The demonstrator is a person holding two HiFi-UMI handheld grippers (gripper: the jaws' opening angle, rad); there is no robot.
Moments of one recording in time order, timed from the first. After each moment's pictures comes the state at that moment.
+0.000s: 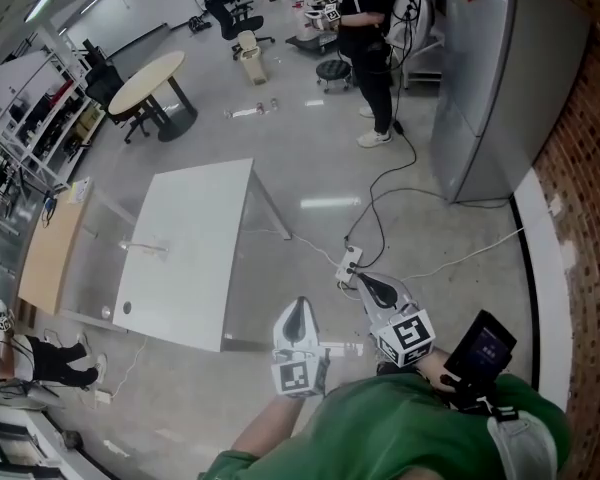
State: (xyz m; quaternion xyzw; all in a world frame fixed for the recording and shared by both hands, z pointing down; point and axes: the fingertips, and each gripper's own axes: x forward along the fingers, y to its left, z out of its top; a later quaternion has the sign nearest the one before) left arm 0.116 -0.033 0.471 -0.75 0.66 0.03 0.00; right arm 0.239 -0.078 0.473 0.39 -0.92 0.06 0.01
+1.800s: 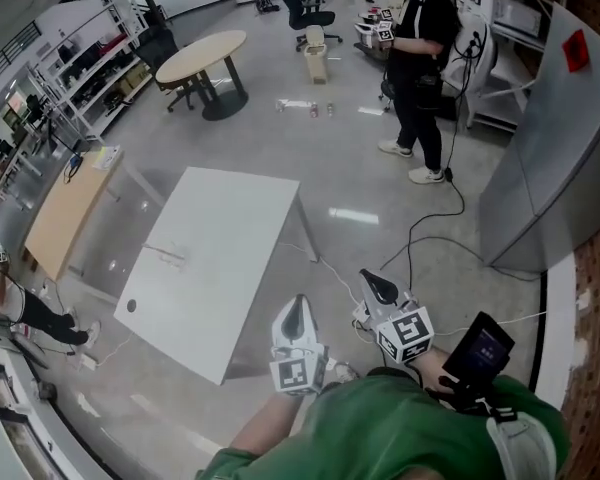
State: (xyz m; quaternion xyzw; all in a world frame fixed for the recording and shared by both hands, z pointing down) left arm 0.015 -0.202 0.471 -0.67 0.74 0.06 0.02; right arm 0.130 -0.282 0.476 0.30 -0.95 0.04 0.02
